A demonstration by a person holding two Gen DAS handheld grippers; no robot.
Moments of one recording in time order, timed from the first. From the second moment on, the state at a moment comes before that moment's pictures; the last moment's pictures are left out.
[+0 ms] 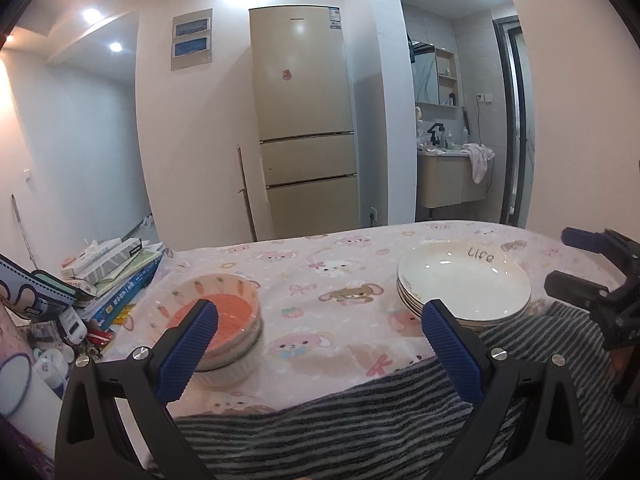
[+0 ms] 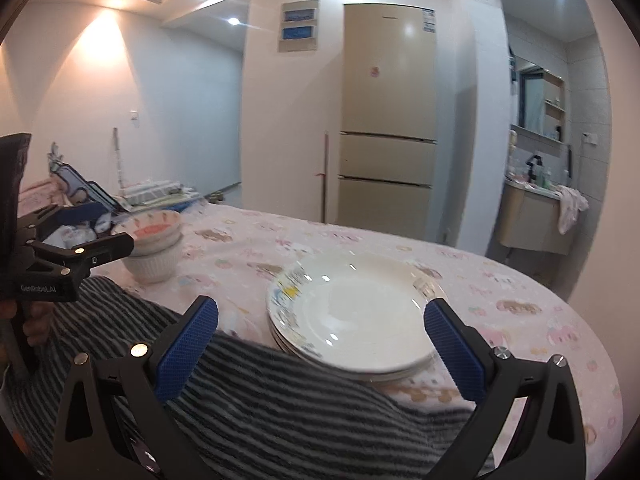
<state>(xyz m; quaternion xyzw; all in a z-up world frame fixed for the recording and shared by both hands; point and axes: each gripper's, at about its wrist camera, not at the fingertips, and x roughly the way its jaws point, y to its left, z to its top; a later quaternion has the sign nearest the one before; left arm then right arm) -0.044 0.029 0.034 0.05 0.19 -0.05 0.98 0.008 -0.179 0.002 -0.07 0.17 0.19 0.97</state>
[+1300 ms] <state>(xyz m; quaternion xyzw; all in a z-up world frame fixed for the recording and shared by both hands) 0.078 0.248 -0.066 -0.37 0.40 -0.16 0.83 0.227 0.047 -0.091 0.17 0.53 0.47 0.69</state>
